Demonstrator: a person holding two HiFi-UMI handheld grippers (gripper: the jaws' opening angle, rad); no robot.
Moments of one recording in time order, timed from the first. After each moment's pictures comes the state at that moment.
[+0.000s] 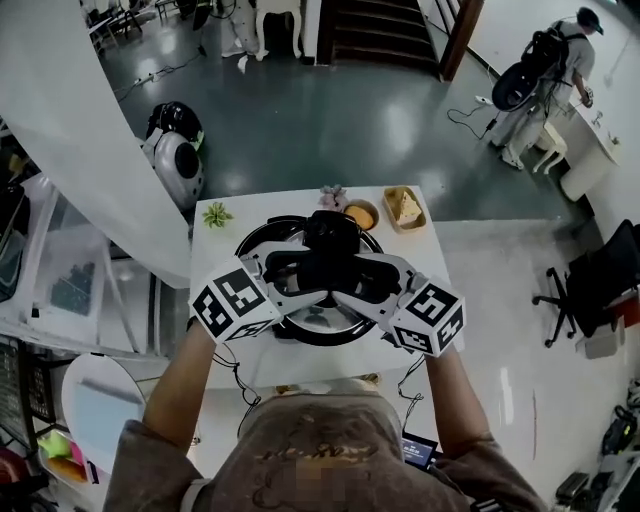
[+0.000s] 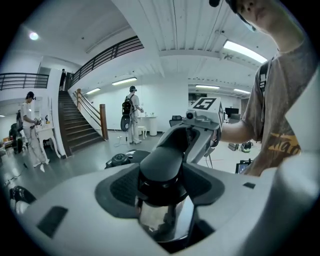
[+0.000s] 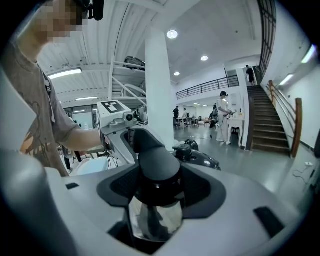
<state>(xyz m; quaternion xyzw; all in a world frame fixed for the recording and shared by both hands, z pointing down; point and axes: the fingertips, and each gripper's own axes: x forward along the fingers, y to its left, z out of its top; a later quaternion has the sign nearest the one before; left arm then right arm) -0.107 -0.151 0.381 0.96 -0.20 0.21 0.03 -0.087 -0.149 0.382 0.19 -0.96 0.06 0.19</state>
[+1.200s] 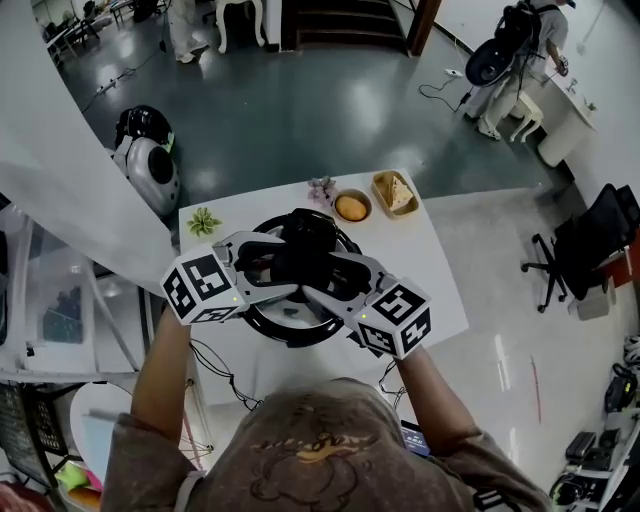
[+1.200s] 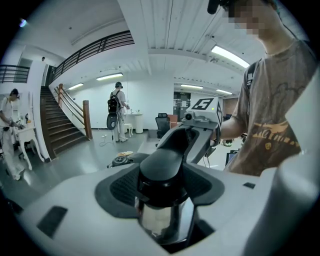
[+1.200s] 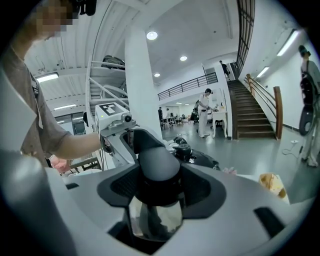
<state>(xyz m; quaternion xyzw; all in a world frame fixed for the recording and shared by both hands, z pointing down) -0.175 -0.183 0.407 0.97 -0.09 0.22 0.02 -0.156 -0.177 0.410 0.29 -0.93 0.13 0.17</state>
